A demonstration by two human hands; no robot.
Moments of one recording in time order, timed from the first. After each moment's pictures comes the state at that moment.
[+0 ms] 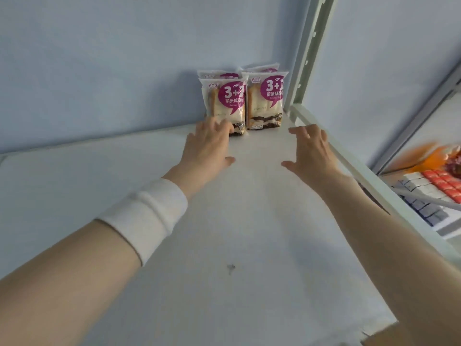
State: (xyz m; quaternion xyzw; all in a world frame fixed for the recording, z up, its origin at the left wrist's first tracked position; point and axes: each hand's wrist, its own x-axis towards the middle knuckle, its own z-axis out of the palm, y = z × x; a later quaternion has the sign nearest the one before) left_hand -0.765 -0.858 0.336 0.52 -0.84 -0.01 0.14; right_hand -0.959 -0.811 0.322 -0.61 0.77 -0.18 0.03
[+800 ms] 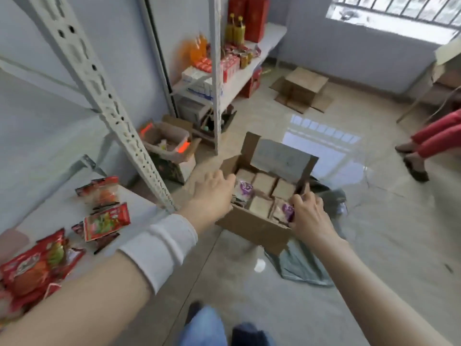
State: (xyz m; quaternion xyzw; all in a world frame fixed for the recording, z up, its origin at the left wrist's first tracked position) left_hand -1.017 -0.353 0.213 0.13 -0.98 -0.06 -0.15; right_hand -1.076 -0.156 0.181 -0.21 0.97 -0.05 0.13
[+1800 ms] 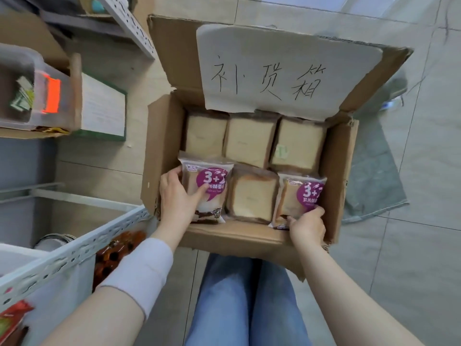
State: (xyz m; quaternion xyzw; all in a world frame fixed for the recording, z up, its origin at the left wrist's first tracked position) left_hand -1.257 -0.422 -0.222 0.39 -0.83 -0.35 -0.18; right_hand -1.269 -0.182 -0.235 0.41 0.81 -0.20 0.36
